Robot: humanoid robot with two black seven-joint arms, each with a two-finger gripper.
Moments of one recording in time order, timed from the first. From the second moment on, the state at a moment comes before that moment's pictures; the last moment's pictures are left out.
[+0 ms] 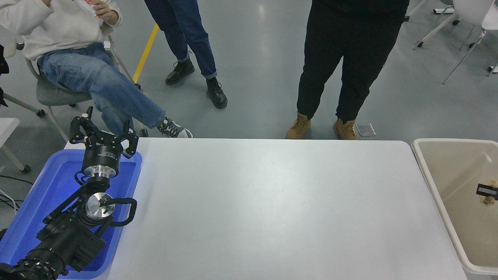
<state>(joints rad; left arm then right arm) -0.55 0.19 -1.04 -0.55 0.03 -0.40 -0.56 0.75 -0.56 -0.66 0.18 -0.59 0.14 0.16</state>
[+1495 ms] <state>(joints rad) -0.55 0.19 -1.04 -0.55 0.03 -0.40 -0.56 0.73 -0.57 0.52 0.79 0.05 0.15 0.15</state>
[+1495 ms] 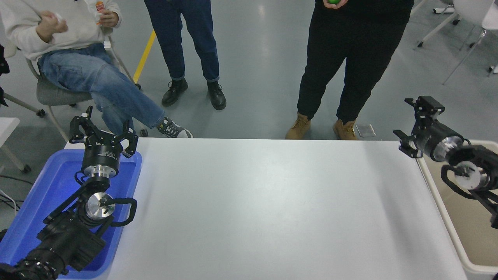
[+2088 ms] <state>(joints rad) -0.55 0.19 -1.04 -0.55 0.03 -0.40 -0.56 0.61 -0.32 0.75 0.78 0.23 0.24 0.15</state>
